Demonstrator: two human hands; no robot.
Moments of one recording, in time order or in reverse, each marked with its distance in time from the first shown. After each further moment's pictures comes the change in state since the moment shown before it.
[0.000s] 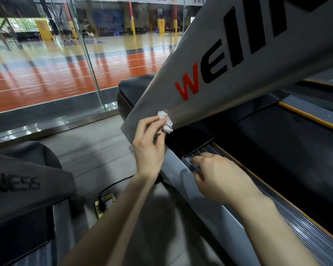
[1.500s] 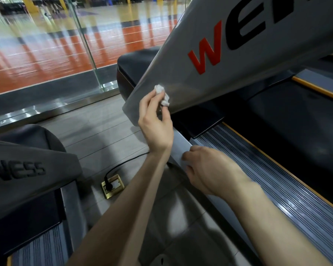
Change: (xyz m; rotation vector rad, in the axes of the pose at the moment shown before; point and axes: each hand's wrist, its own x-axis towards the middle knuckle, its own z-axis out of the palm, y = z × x) left_hand 0.007 -0.018 0.020 -0.022 0.176 -0.170; right_hand 0.014 -0.035 0.037 -0.060 -0.108 -0.100
